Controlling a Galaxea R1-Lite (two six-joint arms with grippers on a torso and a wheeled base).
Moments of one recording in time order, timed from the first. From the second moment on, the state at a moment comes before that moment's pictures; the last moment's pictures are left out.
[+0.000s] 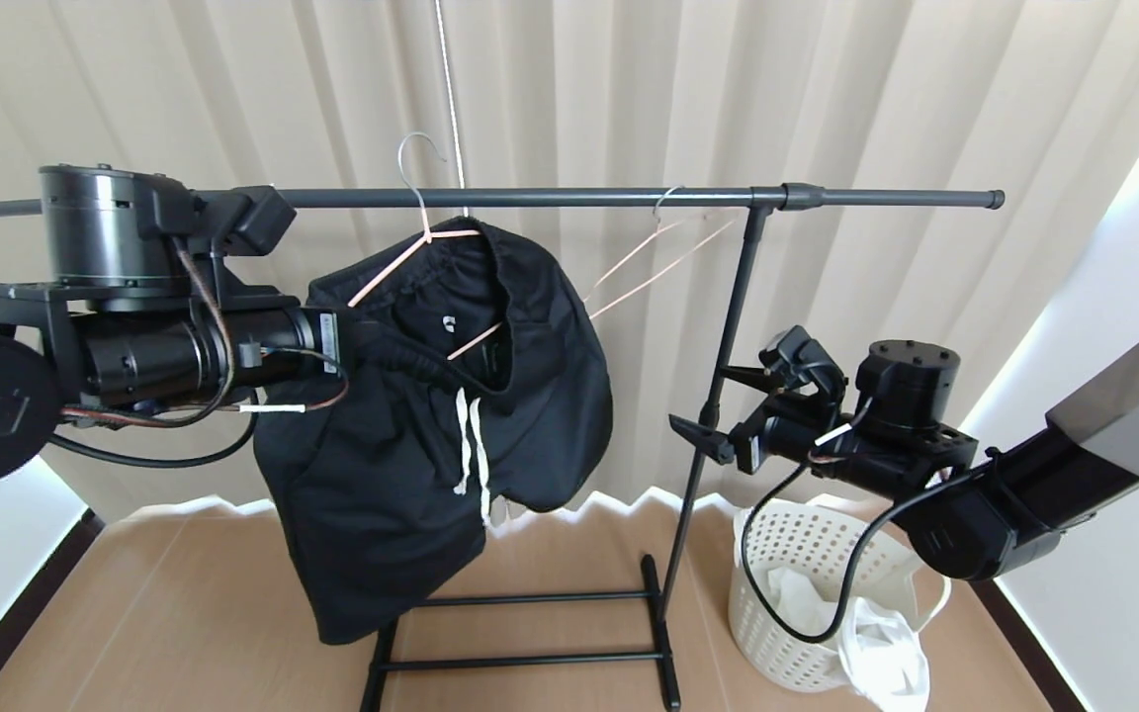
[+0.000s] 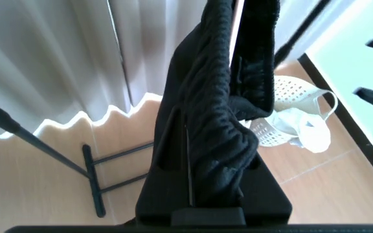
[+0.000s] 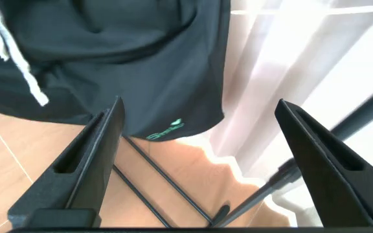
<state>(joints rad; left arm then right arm) -0.22 1.66 -1.07 -0.26 -0.14 -0.04 0.29 2.13 -0.88 -1.08 0.43 -0.21</state>
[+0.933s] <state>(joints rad) -0.16 1.80 -1.14 -0.26 -0.10 -0.03 0.29 2.14 -0.89 -1.08 0.43 -0.21</state>
